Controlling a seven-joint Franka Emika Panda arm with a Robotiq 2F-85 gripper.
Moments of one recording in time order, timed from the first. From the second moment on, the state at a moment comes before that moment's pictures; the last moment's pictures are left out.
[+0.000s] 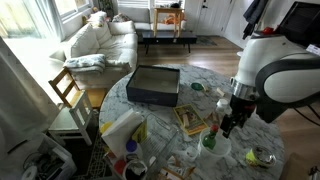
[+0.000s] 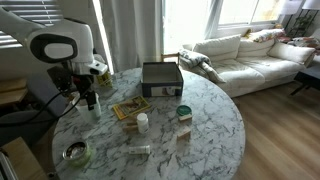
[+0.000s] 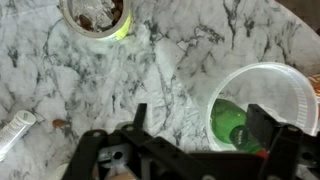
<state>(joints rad) 0.00 -0.18 0.00 -2.56 0.09 2.23 0.09</state>
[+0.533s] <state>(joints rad) 0.00 -0.16 0.00 -2.61 0.16 2.32 0.09</state>
